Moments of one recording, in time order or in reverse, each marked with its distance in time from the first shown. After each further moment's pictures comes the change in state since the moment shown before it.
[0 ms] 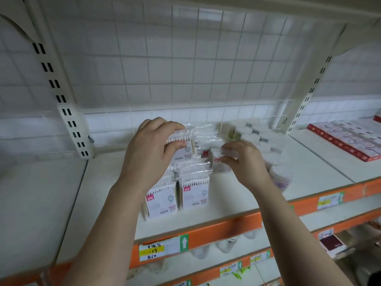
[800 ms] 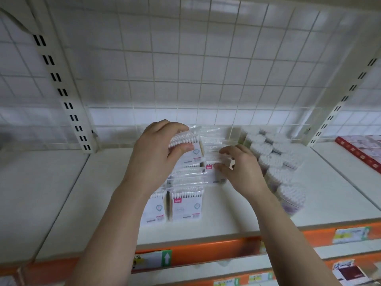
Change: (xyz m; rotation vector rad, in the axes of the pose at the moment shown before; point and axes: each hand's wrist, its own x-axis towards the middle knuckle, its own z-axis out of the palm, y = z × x) left_hand 0.017 0.015 0.028 -0.034 0.026 -0.121; right_hand 0.029 0.029 0.025 0.127 -0.141 -0.022
